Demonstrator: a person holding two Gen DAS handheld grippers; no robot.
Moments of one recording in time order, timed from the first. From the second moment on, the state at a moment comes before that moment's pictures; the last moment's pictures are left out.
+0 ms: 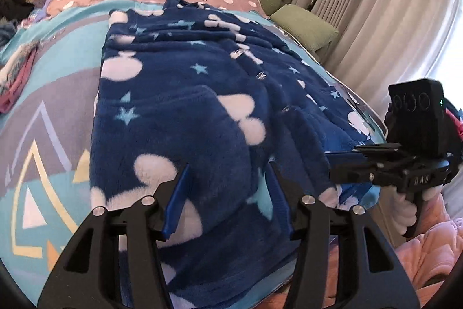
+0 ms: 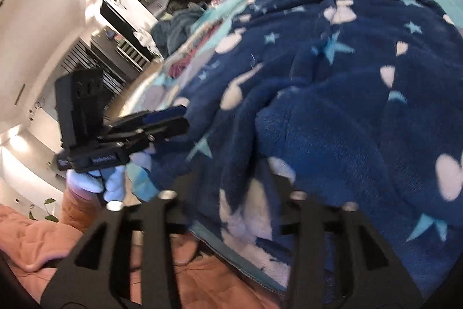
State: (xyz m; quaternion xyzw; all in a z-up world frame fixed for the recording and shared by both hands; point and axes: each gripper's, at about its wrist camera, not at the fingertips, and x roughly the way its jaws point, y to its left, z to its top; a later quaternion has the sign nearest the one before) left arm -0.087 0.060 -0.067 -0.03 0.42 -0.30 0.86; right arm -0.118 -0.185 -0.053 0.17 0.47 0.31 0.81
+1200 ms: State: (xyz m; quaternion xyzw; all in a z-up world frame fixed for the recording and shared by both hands) left arm -0.112 0.123 -0.079 -0.04 0.45 -0.23 0.86; right arm -0.189 -0.344 -0.019 0.22 0.46 0.07 0.86
